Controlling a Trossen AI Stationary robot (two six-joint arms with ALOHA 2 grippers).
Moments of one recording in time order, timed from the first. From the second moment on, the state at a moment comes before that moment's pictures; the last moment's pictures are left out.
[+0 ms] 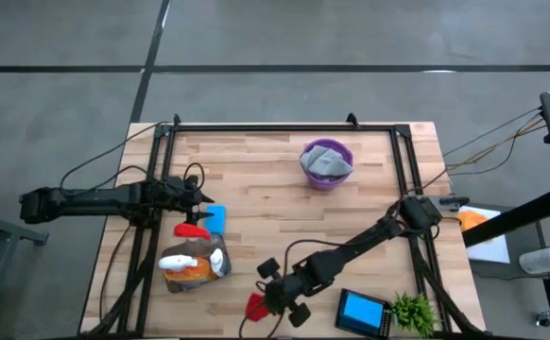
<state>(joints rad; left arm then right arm) 0.19 0.51 0.11 -0.28 0.10 0.05 0.49 2.19 1.75 -0.50 0.02 -0.12</state>
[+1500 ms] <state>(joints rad) 0.19 0.51 0.11 -0.28 0.10 0.05 0.18 1.17 0.64 0.66 0.20 -0.30</state>
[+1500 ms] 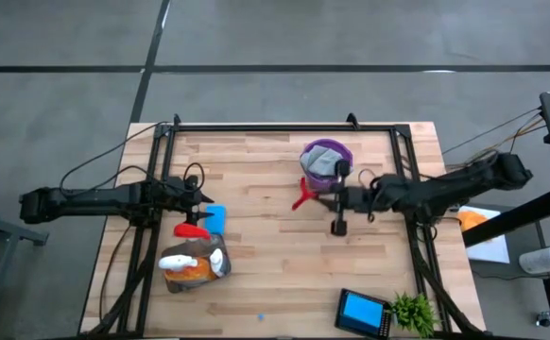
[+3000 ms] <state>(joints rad) 0.19 0.51 0.11 -0.28 0.10 0.05 -0.02 1.06 0.45 0.74 0.09 -0.24</state>
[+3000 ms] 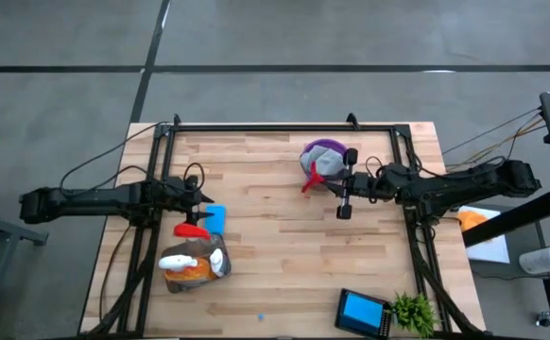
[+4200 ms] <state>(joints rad) 0.19 0.51 0.11 -0.28 0.10 0.05 -0.25 1.15 0.83 -0.39 0.36 -0.06</state>
